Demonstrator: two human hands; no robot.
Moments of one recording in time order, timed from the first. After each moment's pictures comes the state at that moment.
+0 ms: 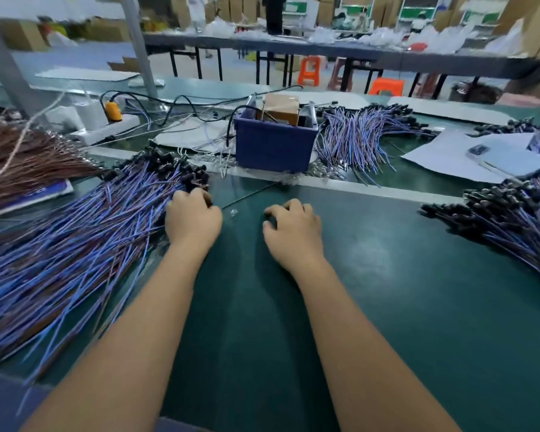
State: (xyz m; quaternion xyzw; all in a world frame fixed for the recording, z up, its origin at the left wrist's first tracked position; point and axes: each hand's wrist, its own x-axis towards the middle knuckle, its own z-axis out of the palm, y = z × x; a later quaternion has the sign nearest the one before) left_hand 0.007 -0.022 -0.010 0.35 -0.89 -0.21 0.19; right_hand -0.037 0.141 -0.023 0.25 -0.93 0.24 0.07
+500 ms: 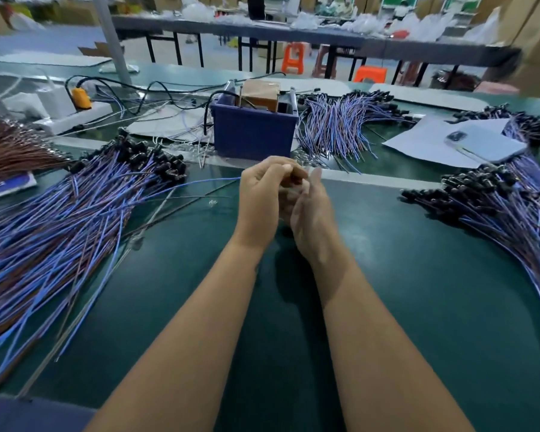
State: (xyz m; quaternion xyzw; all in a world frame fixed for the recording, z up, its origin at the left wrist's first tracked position) left_hand -0.014 0.104 0.017 -0.01 -0.61 -0.75 0.28; right_hand -0.054 0.169 0.003 0.06 -0.50 0.84 -0.19
